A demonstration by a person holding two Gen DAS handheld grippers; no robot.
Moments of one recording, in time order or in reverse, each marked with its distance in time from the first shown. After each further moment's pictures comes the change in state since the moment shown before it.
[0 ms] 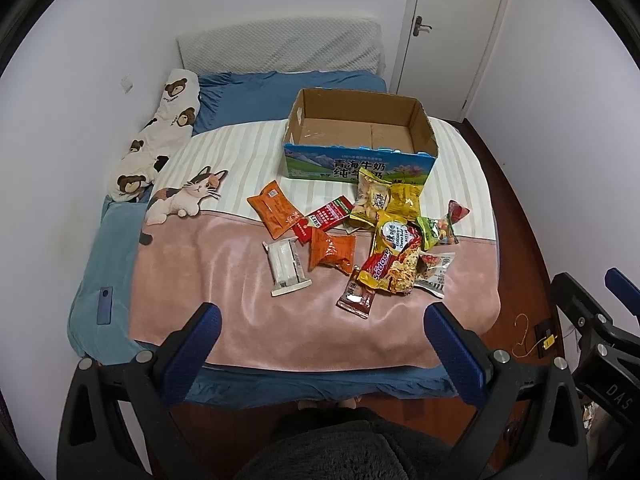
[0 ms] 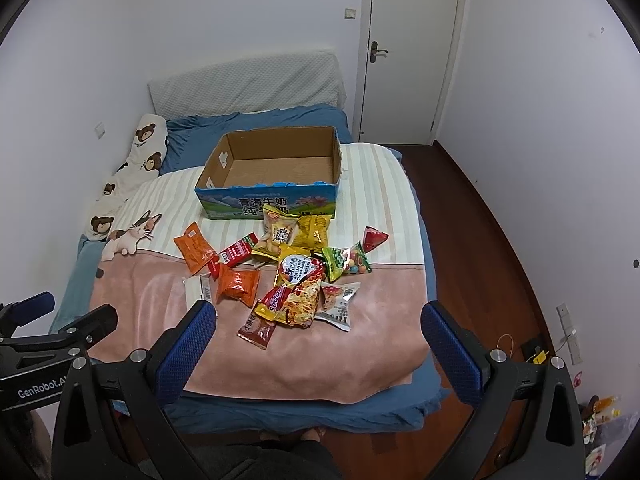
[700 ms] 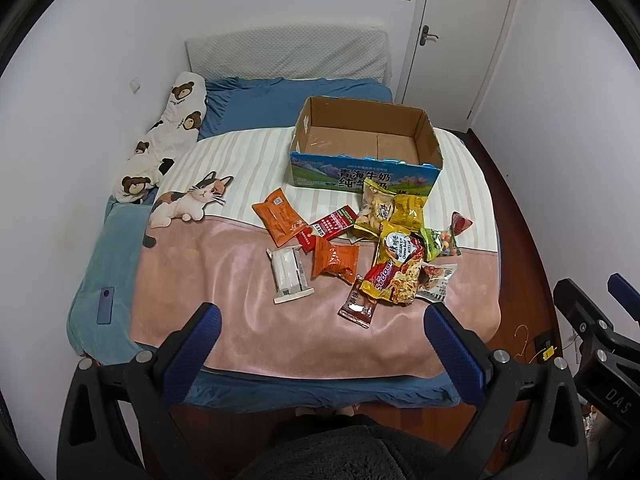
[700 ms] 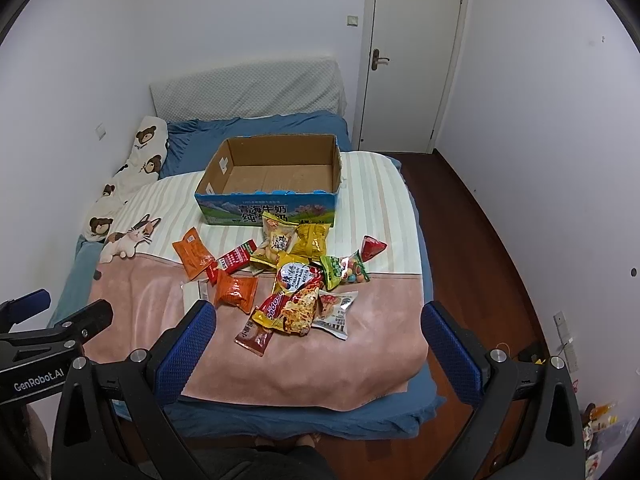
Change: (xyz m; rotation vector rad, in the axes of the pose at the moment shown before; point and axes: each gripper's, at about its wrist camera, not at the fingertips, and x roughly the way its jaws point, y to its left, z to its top) left arm 0.000 0.008 0.001 -0.023 -0.034 0.004; right arm -0.004 0.002 0.004 -0.011 -0.021 -0.008
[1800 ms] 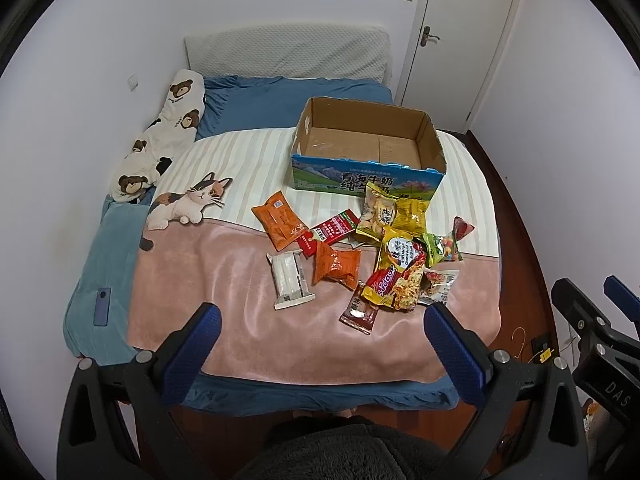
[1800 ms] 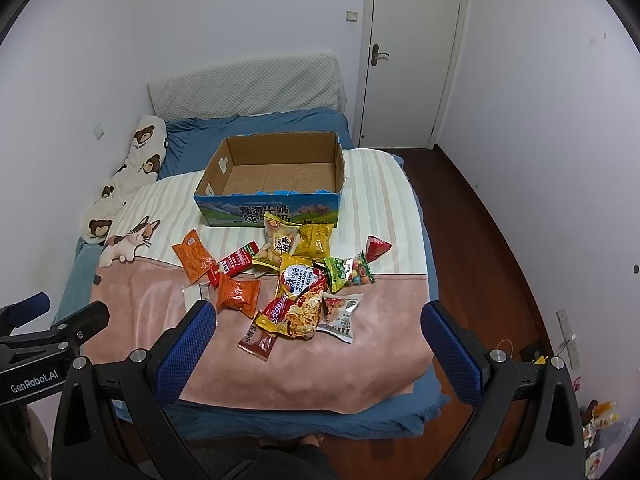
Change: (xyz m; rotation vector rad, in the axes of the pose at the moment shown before) left arm 0.009 0.006 0.008 -0.016 0.001 -0.011; right arm 0.012 0.005 0.011 0.007 0.008 -0.001
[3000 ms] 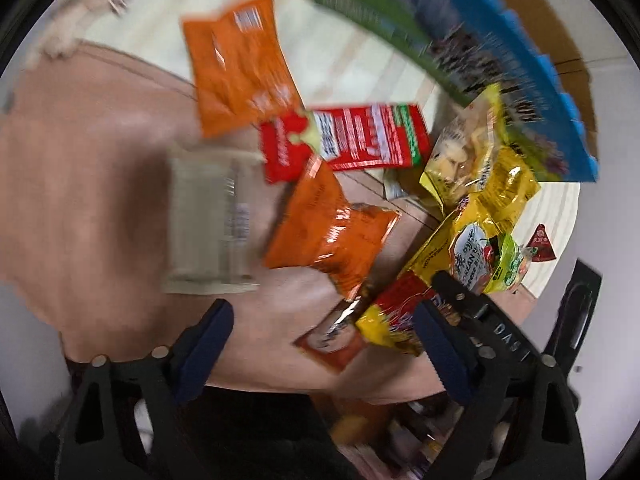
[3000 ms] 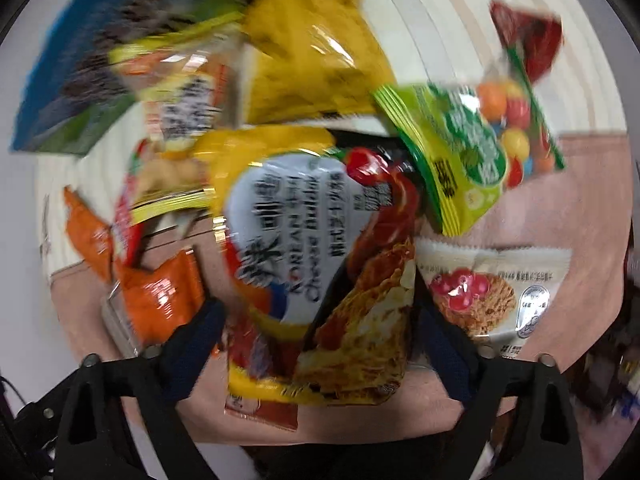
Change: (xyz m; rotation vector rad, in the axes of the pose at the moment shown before) left arm 0.345 0.028 0.031 -0.422 0.653 -0.184; right arm 0.452 0.021 -0.042 0.347 0.716 0.138
